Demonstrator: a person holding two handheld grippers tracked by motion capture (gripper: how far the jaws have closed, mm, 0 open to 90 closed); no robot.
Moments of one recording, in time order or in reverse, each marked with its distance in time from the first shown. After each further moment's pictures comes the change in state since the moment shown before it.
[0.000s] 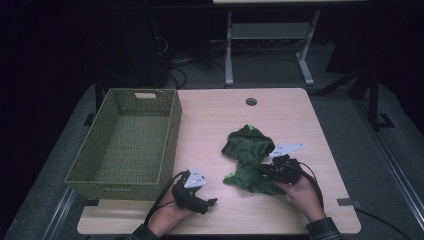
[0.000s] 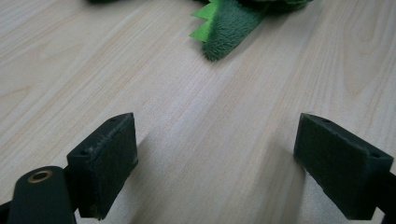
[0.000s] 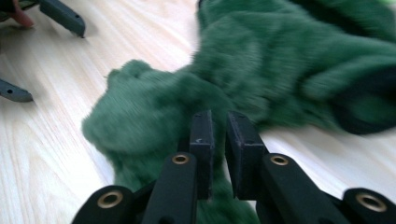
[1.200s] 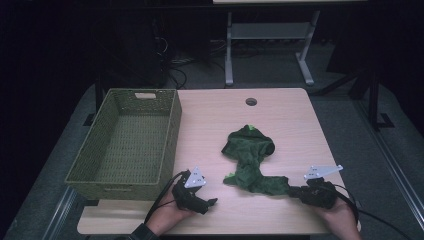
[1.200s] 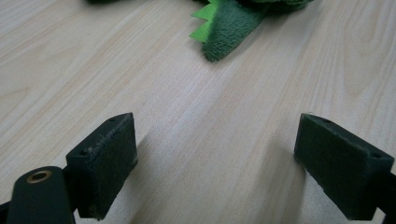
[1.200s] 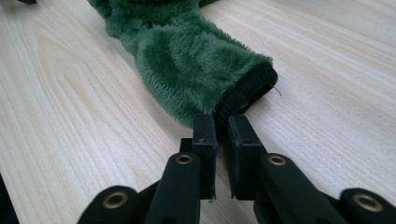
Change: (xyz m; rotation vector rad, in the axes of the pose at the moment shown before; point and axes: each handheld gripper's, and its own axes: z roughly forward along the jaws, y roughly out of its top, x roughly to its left) left arm 0.000 0.000 0.001 0.001 -0.002 -0.003; right arm -0.019 -0.085 -0.047 0.067 0.033 0.091
